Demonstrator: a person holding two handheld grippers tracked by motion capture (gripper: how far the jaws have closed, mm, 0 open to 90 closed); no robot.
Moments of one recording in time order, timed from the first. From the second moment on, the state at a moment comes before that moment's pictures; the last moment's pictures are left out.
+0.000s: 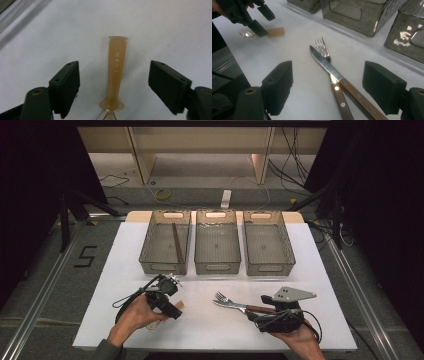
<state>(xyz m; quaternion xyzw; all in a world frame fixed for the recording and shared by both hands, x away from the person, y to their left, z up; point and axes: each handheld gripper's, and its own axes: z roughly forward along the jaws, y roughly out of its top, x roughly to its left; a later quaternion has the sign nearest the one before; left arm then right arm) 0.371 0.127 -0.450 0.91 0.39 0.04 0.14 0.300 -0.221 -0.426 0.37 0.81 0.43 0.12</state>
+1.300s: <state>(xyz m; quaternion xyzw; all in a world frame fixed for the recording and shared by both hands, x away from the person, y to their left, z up) 0.372 0.129 -0.451 0.92 0.36 0.04 0.15 0.299 -0.220 -0.426 0.37 0.82 0.42 0.12</state>
